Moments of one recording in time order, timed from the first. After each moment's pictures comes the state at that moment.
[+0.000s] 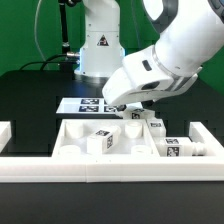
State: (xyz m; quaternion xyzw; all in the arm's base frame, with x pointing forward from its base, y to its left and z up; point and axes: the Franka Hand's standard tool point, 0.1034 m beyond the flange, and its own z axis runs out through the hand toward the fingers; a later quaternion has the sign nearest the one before) arm 0.439 0.046 0.028 0.90 0.23 -0.34 0.09
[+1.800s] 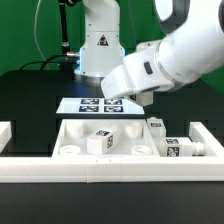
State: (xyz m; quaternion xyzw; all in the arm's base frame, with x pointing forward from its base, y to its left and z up) arm 0.449 0.042 0.066 0.86 0.23 -0.45 0.07
